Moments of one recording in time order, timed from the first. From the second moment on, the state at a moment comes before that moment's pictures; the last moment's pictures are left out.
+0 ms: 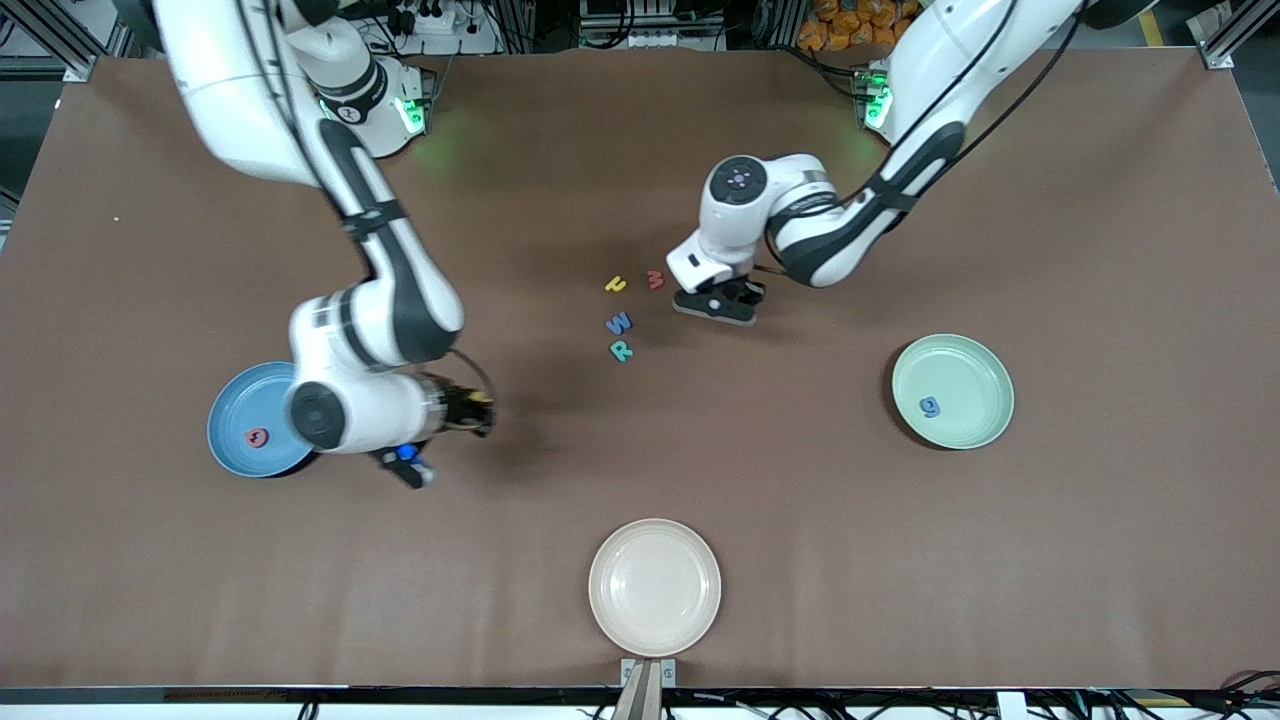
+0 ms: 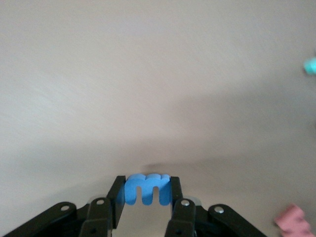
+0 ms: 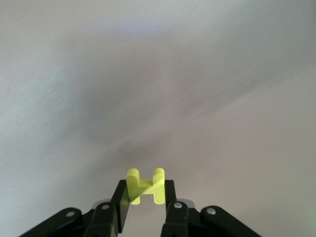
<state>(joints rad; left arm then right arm) -0.04 0.54 -0.71 -2.12 0.69 2.48 -0.93 0.29 0.67 -0.04 -1.44 0.25 1.82 0.70</state>
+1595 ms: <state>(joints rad) 0.28 0.45 -0.50 -2.13 0.55 2.43 0.00 0.18 0.66 -0.01 -1.40 0.15 1.67 0.28</state>
